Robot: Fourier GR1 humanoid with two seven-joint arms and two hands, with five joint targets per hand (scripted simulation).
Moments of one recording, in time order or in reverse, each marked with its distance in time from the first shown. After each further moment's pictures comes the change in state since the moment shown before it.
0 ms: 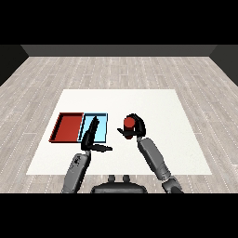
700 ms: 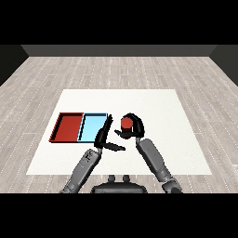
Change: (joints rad) left arm -0.150 -0.001 -0.206 0.107 0.077 0.163 0.025; right arm 0.019 0.000 0.055 -0.136 0.025 -0.004 0.063
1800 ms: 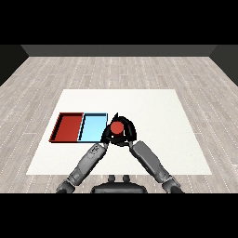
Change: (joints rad) left arm -0.169 0.002 -0.066 0.208 0.055 0.084 -0.005; right arm -0.029 0.001 0.196 -0.058 -0.093 -0.105 -0.013
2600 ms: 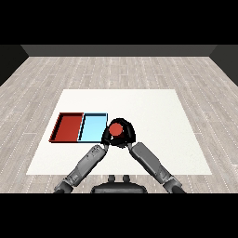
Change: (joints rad) left arm 0.004 0.036 -0.076 -0.033 0.007 0.178 0.023; right arm -0.002 -0.025 0.066 -0.010 -0.035 -0.064 -0.038
